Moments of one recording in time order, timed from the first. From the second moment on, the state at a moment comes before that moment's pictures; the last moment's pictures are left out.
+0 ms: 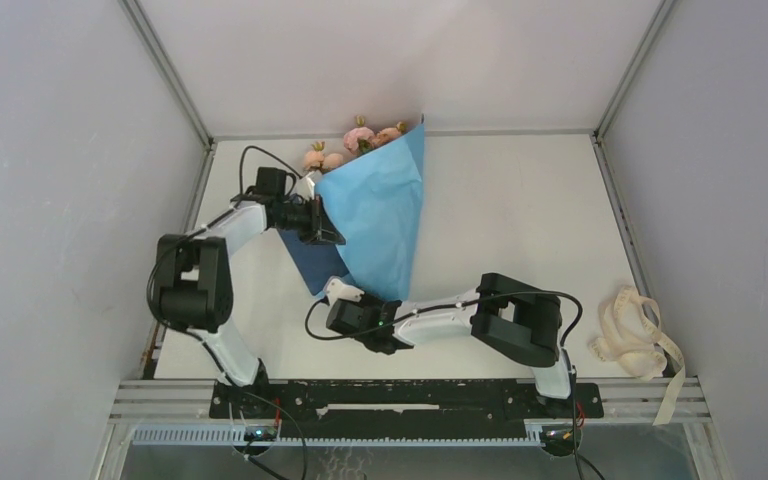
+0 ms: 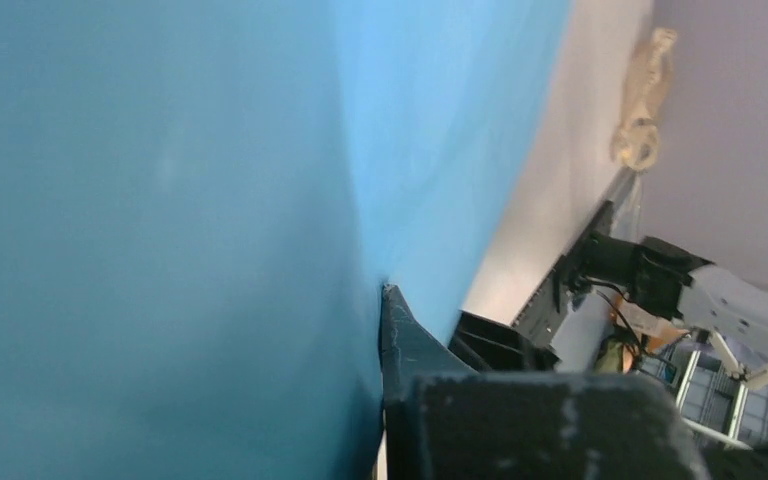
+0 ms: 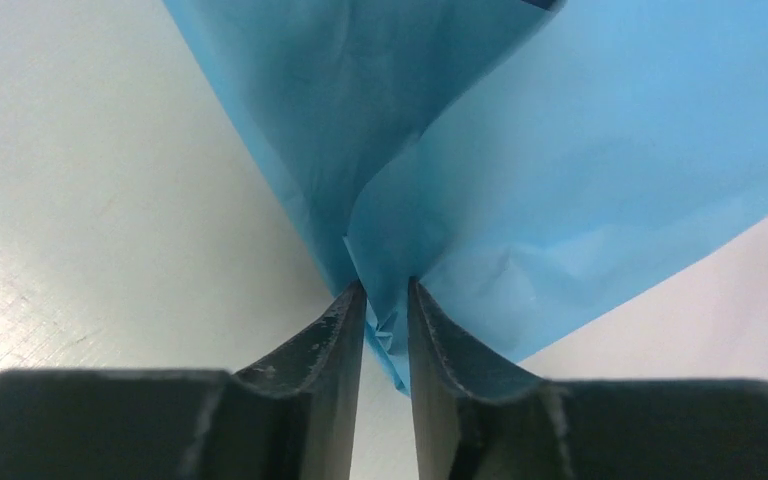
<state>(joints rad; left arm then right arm) -0.10 1.70 1.11 -0.45 0.86 -0.22 1.29 1.97 1.16 -0.26 0.68 0.05</state>
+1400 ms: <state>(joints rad) -0.10 1.96 1.15 -0.44 0.66 -0.20 0.45 1.99 1.17 0.14 -0.26 0.59</state>
